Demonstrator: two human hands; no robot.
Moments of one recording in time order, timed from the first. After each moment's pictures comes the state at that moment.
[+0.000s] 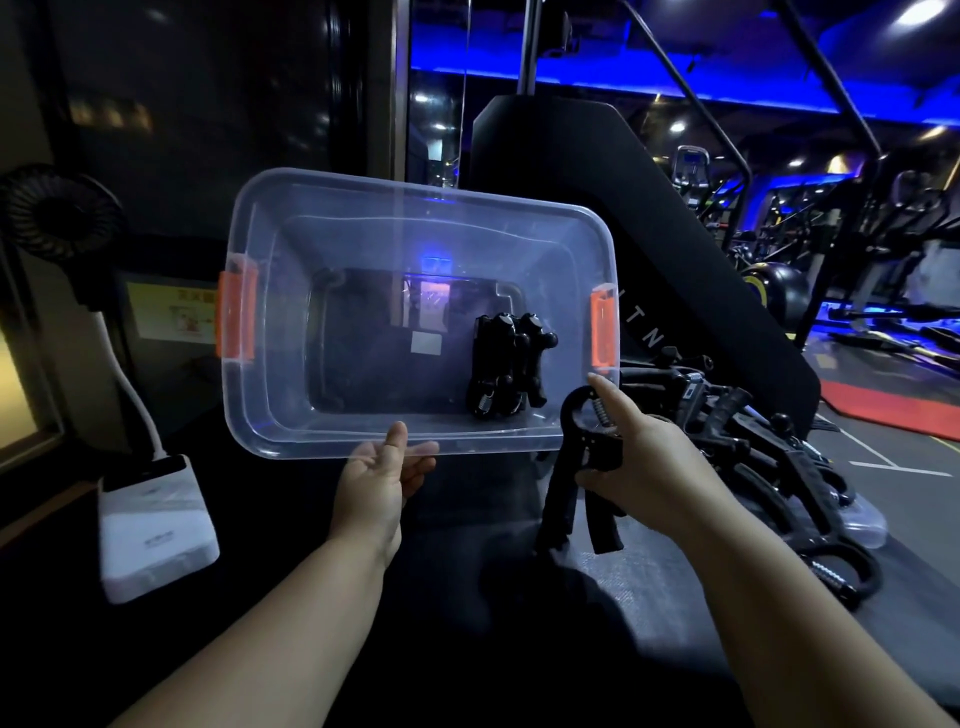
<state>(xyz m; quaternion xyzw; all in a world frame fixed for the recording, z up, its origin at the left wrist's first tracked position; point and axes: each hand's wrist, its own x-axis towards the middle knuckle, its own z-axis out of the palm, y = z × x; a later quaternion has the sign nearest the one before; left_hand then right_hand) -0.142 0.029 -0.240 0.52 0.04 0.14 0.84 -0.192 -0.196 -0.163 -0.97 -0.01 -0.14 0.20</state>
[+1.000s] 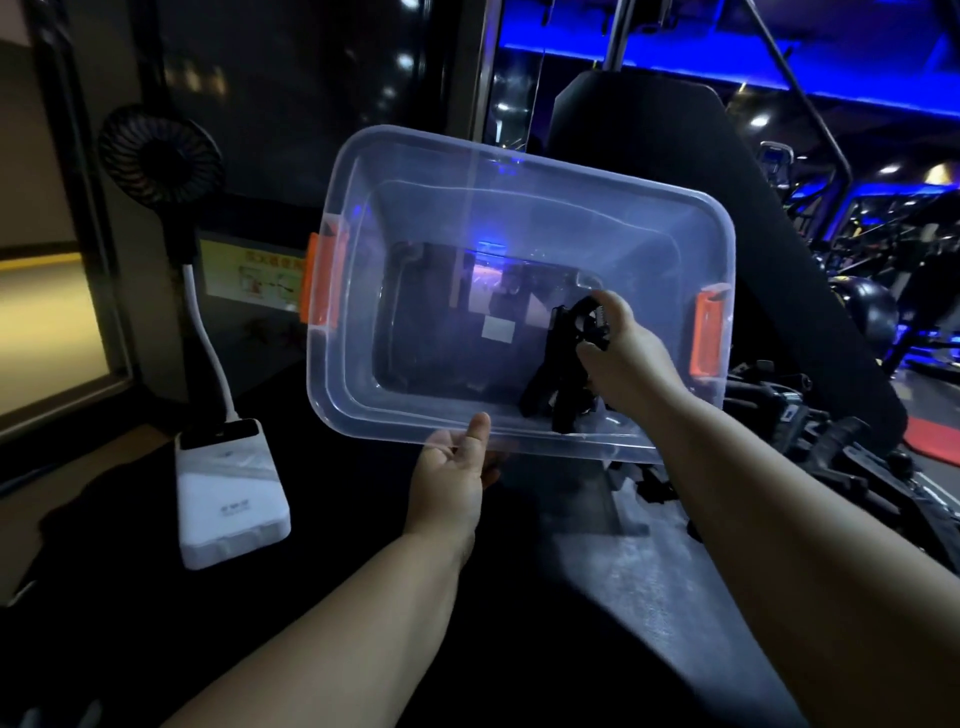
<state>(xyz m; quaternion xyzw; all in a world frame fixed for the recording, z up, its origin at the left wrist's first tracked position) -0.128 0.032 -0.250 0.52 0.07 0.13 0.84 -0.068 -0.114 -0.137 -0.93 -0.05 -0.21 0.30</state>
